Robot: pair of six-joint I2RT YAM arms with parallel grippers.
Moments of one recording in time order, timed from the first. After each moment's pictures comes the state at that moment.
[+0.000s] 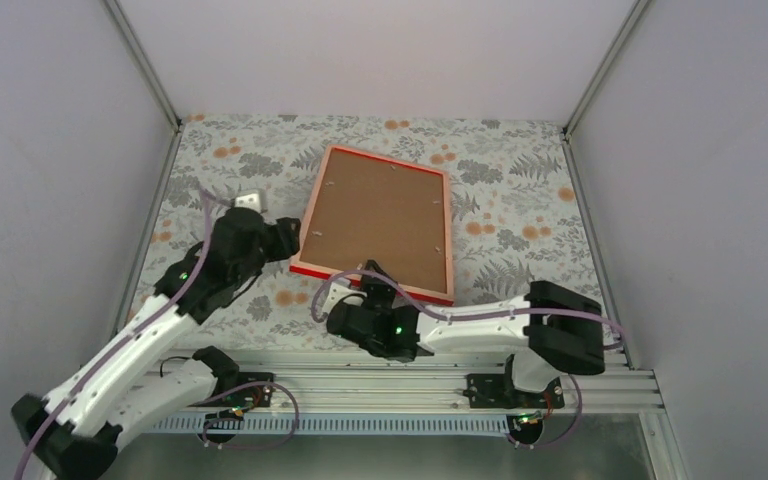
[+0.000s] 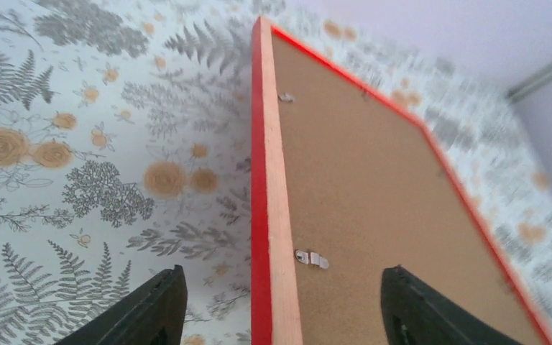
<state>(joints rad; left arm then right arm) -0.60 0.88 0.84 -0.58 -0.22 -0.66 1.39 1.60 0.87 -0.20 1.07 -0.43</state>
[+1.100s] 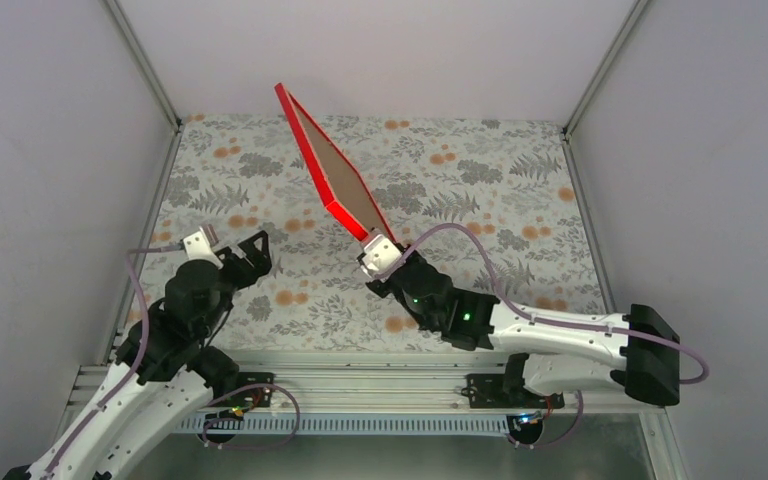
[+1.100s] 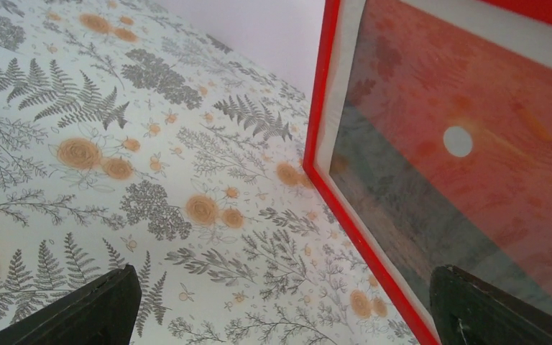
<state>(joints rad) -0.59 0.37 0.62 -0.61 -0.39 -0.81 1.25 1.16 0.72 0.23 0.64 -0.27</state>
